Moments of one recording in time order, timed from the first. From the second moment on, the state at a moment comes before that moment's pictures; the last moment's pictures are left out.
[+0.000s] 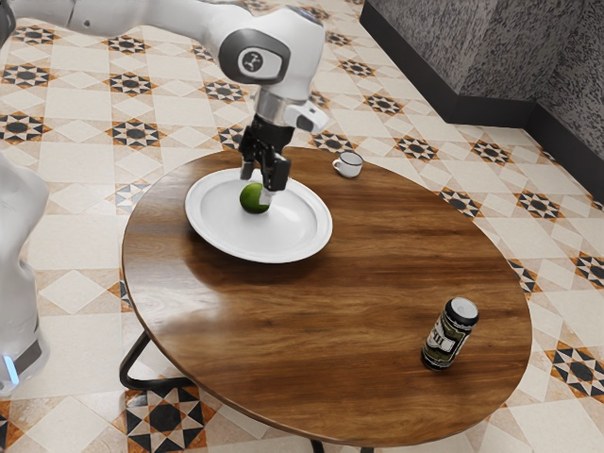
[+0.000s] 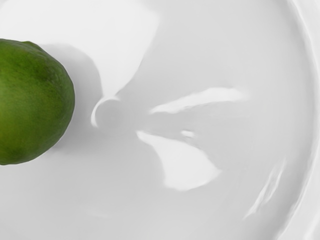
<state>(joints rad) -0.33 -0.31 0.43 -2.14 0.03 1.74 -0.13</state>
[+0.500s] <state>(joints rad) -0.33 -0.30 0.51 -2.19 0.05 1.84 -0.13</state>
